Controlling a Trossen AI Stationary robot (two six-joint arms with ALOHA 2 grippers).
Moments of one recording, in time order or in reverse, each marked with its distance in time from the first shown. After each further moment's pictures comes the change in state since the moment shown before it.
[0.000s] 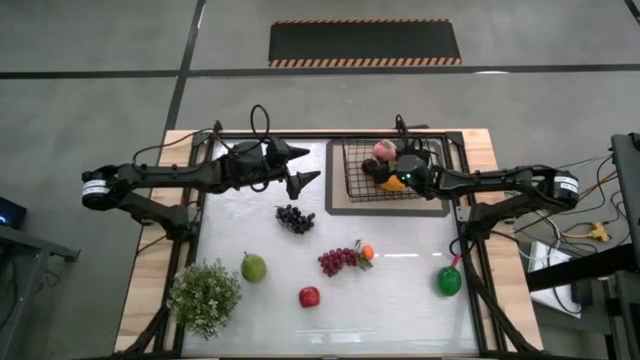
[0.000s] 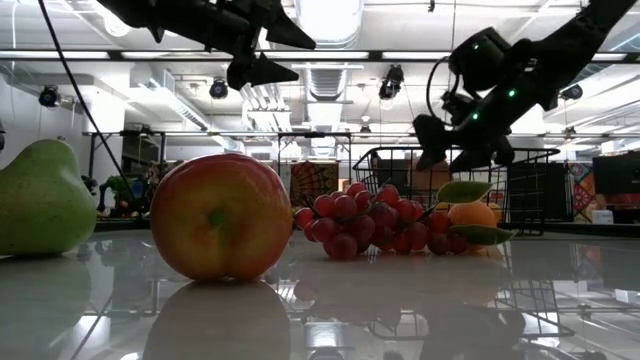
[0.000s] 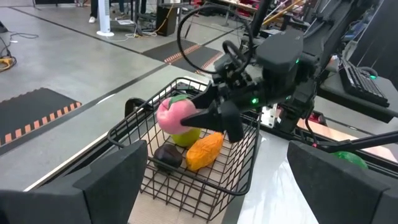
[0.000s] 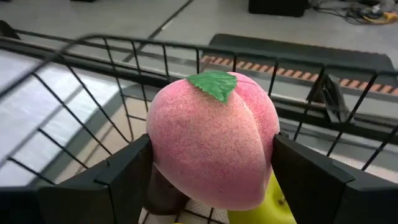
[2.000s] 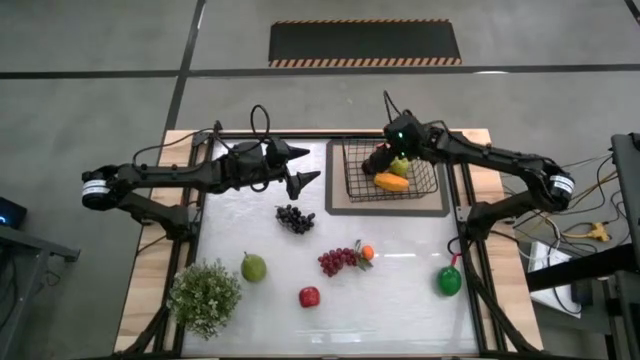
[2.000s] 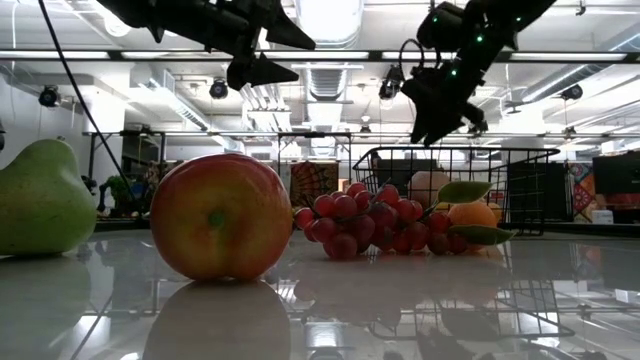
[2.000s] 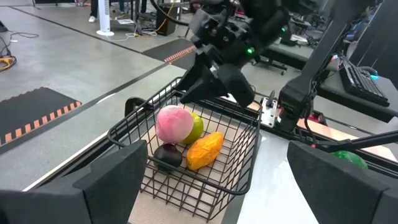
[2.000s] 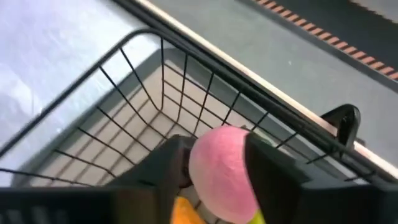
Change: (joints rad) left arm 0.000 0.000 -0.001 -0.001 0.000 -0.001; right arm -0.168 0.042 0.515 -0.721 -0.415 -0.261
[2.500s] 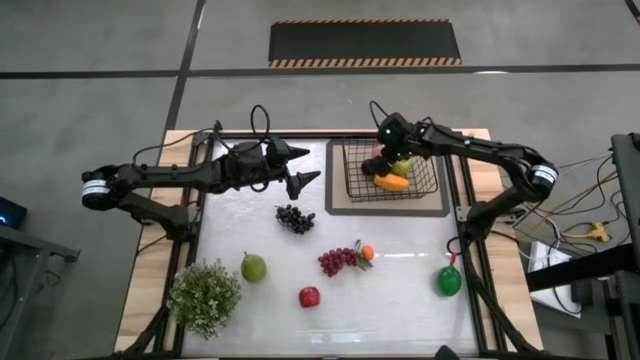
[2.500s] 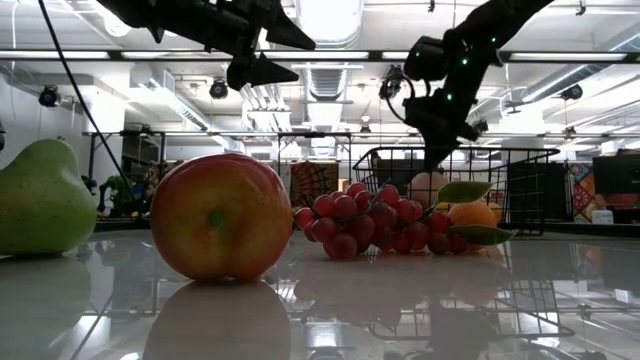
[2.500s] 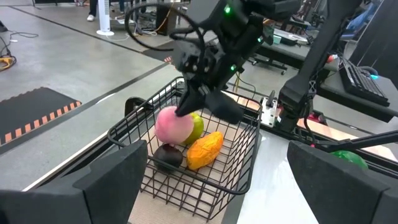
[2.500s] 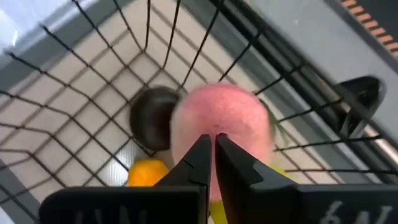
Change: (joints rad) left arm 0.000 0.000 0.000 -0.001 0.000 0.000; right arm -0.055 0.152 0.059 -0.140 -0.062 -0.141
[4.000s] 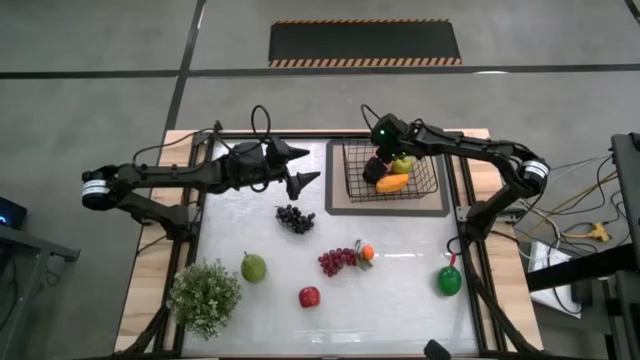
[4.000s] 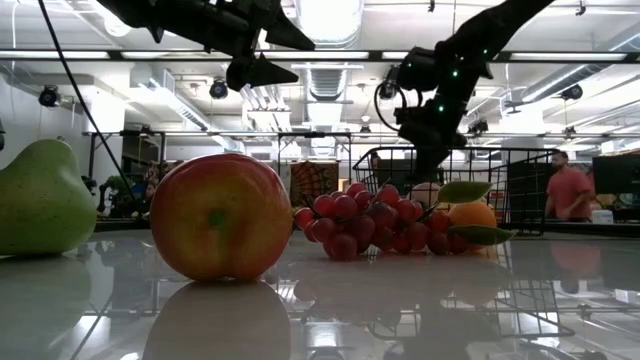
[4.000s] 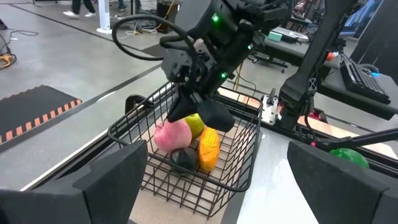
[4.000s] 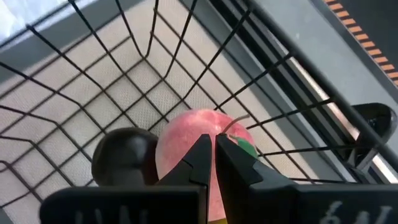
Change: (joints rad) left arm 0.000 0.000 0.000 -0.010 0.000 0.000; right arm 0.001 0.065 0.002 0.085 0.004 -0.086
